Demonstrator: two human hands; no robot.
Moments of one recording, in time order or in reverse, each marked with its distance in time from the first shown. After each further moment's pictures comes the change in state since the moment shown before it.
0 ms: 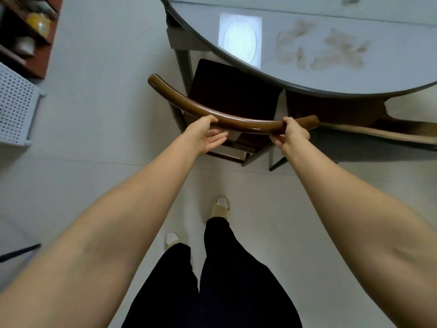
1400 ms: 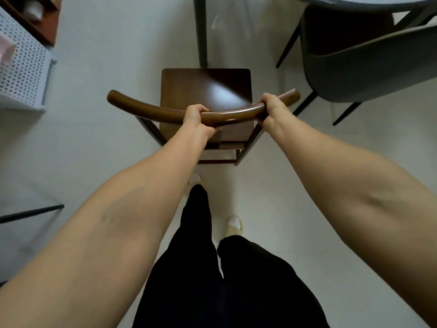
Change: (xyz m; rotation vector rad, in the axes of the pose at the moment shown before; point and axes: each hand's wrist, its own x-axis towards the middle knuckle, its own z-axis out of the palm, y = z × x) left_hand -0.165 -0.158 -0.157 -0.618 0.203 -0.020; right_hand -0.113 0.208 -0.027 -0.031 -0.043 0.023
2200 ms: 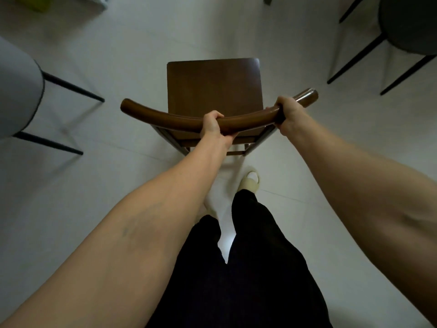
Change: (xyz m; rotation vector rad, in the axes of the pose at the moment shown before) left_hand -0.096 -0.139 -0.404 -0.169 0.106 0.030; right_hand -0.209 0.305 -0.174 -0.275 -0.166 0.053
